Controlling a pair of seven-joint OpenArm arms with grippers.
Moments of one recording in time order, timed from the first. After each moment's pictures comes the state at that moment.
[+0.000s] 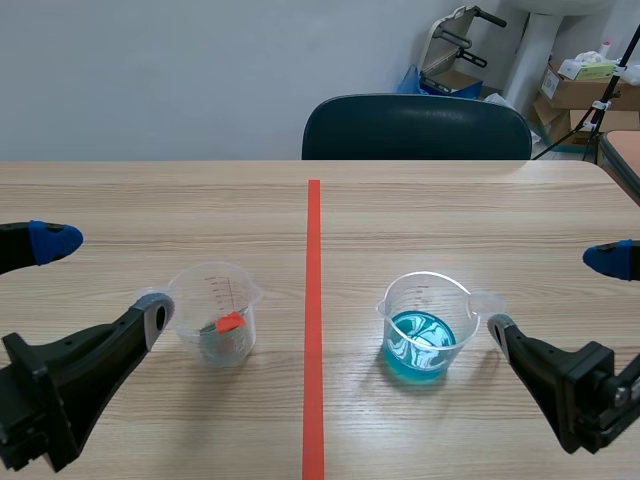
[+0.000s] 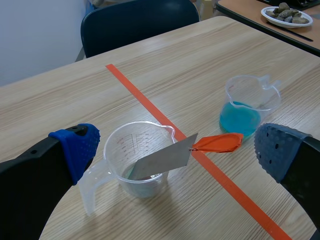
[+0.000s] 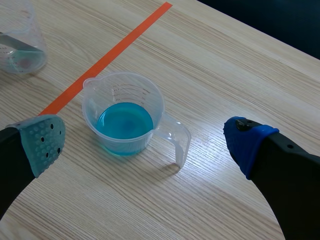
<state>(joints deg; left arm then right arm) 47.7 -32.3 -8.3 119.5 -21.3 -26.0 -9.4 -45.2 31.4 12.8 114.4 14.5 24.2 4.2</state>
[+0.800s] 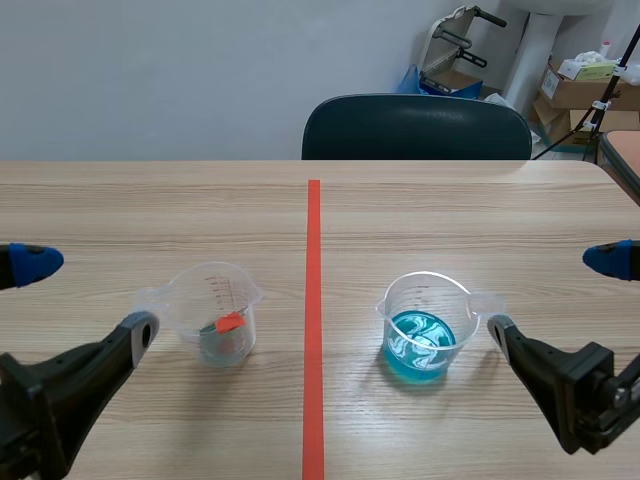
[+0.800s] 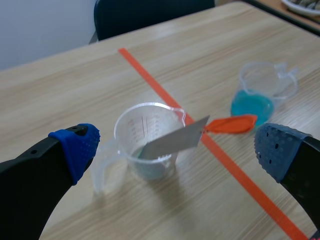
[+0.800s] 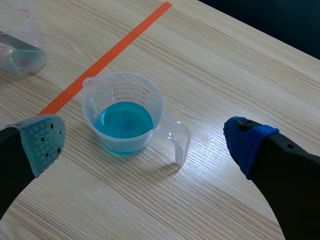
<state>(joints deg) 52.3 -33.6 -8.6 119.5 -21.4 -21.0 -9.7 -45.2 31.4 12.8 114.4 14.3 24.2 4.2</state>
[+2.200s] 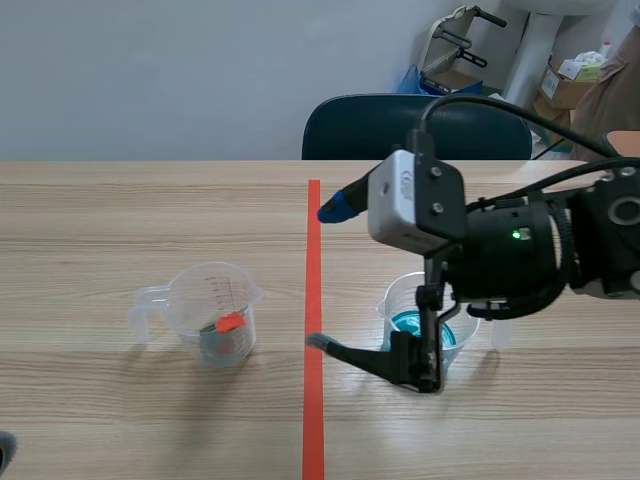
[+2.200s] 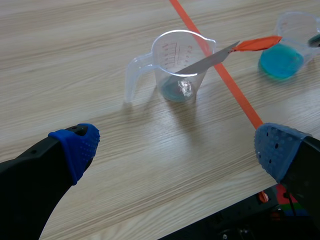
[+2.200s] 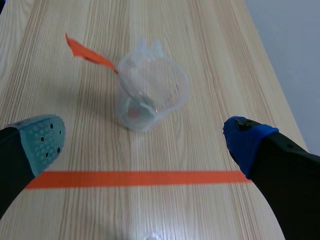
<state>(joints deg) 80.3 -31.3 -20.7 123.5 -24.8 -15.2 -20.0 10.9 38.5 -39.1 92.8 -5.9 41.4 20.8</state>
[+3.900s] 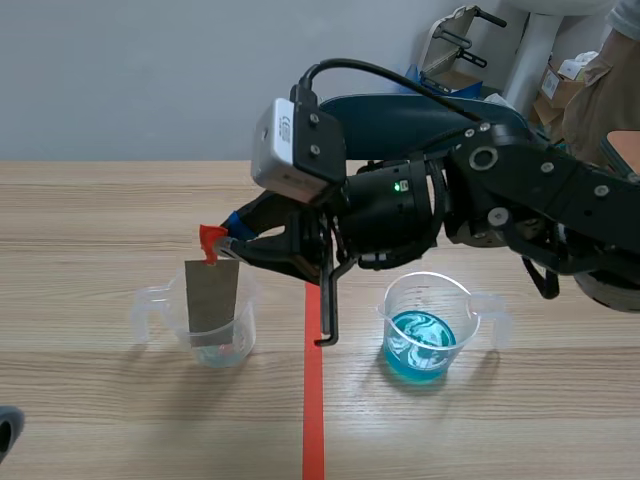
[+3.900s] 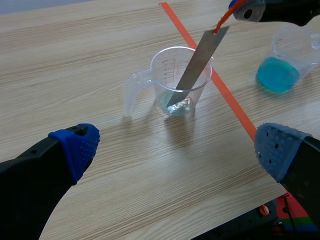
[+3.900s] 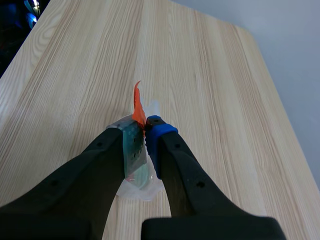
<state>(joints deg) 78.9 -30.5 -20.7 124.4 -24.7 -15.4 -20.0 25.5 26.2 -49.0 82.4 -0.3 44.9 18.9</state>
